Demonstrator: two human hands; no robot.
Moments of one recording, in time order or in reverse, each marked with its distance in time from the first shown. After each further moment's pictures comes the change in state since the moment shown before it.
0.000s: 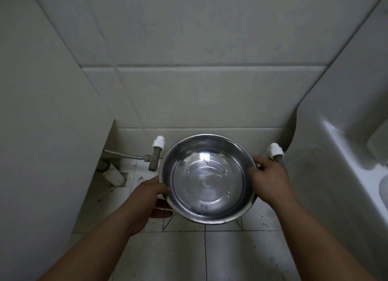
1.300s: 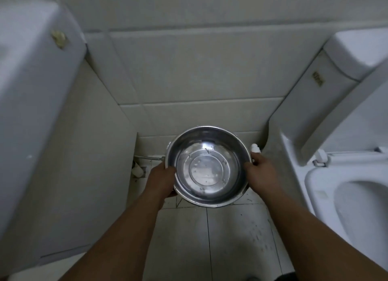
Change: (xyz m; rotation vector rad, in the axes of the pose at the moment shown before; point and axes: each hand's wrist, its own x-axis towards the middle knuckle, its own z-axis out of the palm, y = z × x) left_hand -0.123 0.118 0.004 -0.029 0.211 -0.078; right_hand -0.099 -0.124 -0.090 0.015 -0.033 0.162
